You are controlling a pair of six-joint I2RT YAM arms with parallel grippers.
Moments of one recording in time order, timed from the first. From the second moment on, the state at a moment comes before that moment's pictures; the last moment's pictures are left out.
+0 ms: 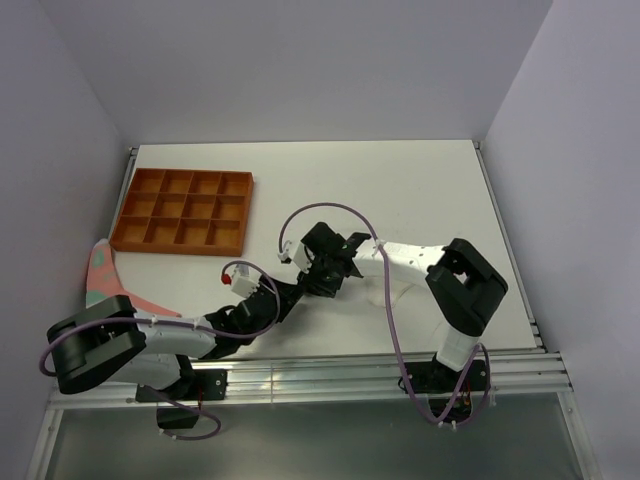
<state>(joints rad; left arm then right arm) -1.08 1.29 0.24 0.55 -0.50 -1.58 0.86 1.73 1.06 -0.48 -0.13 -0.33</state>
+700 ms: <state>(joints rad) -1.09 1.55 0.26 0.81 -0.55 -1.66 0.85 1.73 1.09 -0.54 -0.21 -0.24</state>
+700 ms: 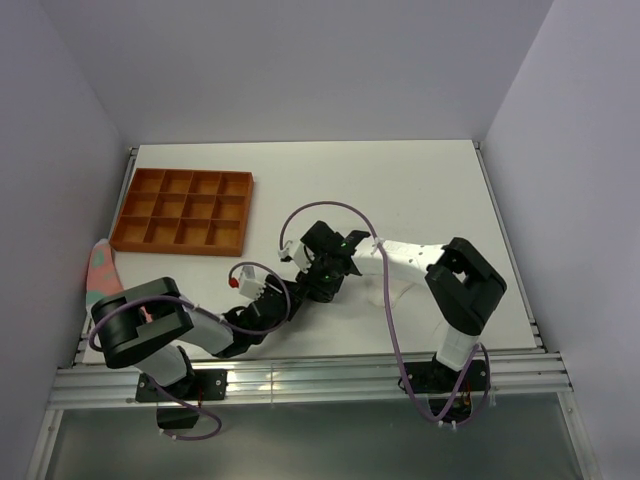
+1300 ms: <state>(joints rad) -1.09 1.62 0.30 0.87 -0.52 -1.66 0.85 1.68 1.09 -0.62 -0.20 -0.23</state>
